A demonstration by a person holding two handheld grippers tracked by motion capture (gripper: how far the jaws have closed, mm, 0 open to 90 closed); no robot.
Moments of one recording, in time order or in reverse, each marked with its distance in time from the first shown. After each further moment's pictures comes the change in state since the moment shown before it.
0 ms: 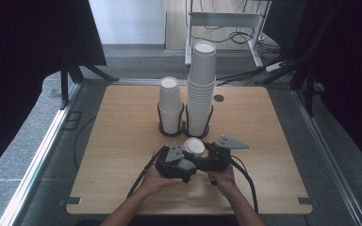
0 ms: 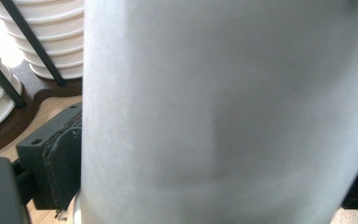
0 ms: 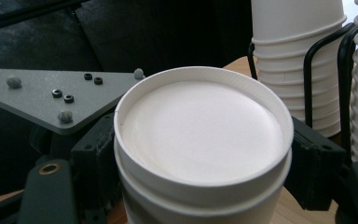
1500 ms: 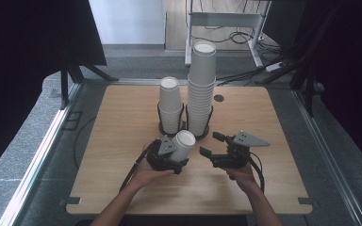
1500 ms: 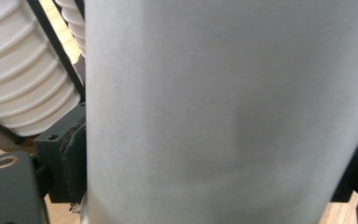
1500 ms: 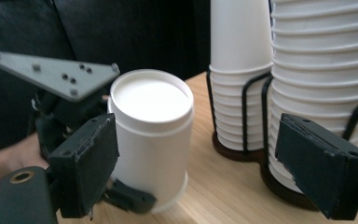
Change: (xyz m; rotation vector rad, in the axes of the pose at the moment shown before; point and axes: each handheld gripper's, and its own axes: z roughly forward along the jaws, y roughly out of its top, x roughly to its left) left arm 0.028 0.009 -0.019 0.049 0.081 0.033; right arm -0.013 0.031 -0.046 0.013 -0.093 -0.140
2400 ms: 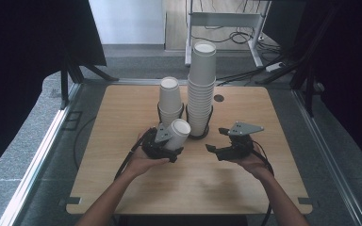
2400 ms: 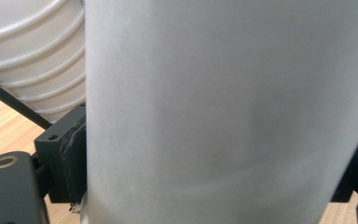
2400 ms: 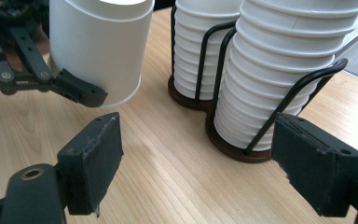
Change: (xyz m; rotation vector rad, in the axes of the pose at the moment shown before) left arm 0.025 0.021 -0.008 0.040 0.074 0.041; right arm -0.024 0.022 0.006 0.312 -0.094 -0.199
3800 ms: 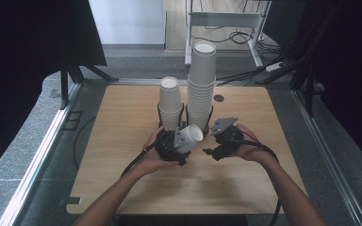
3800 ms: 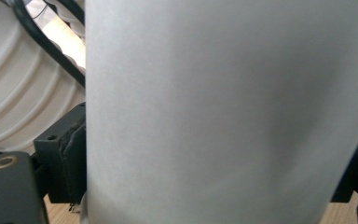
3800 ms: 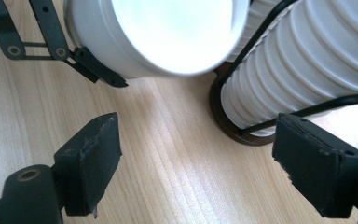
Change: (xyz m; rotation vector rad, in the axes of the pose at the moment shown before) left arm -0.024 0.014 0.030 0.108 0.033 0.187; right arm 0.005 0.033 0.026 0.330 0.068 -0.327
